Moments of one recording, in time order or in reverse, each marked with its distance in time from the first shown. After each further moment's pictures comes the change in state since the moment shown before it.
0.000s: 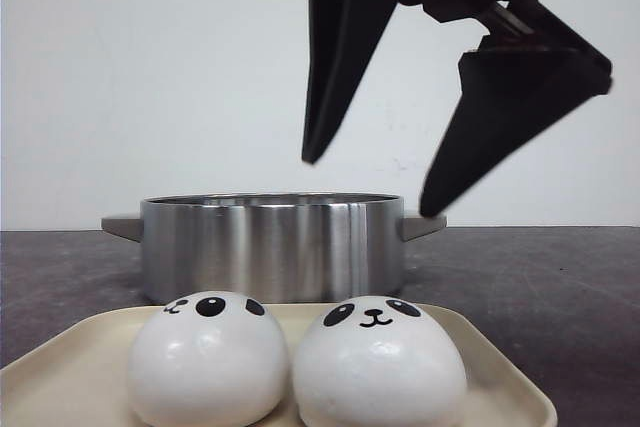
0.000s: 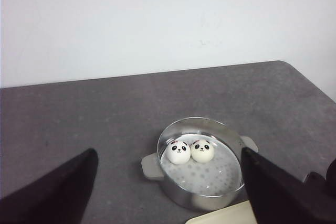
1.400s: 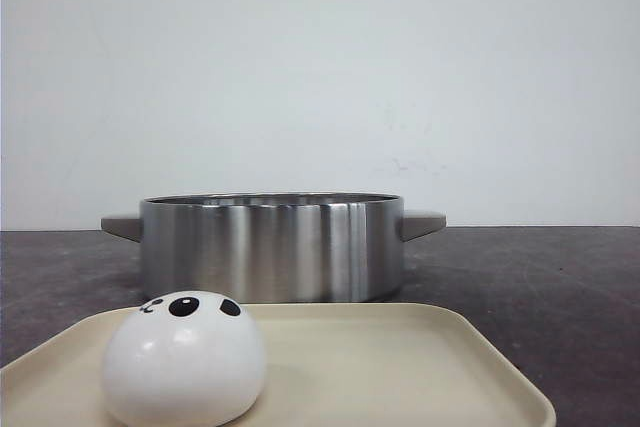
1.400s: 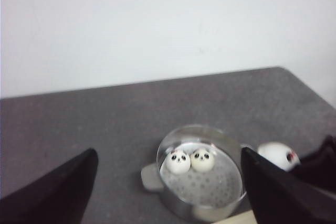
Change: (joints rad) left arm 0.000 0.000 -0.005 0.053 0.000 0.019; right arm -0.034 0.027 0.509 0.050 0.242 -0.151
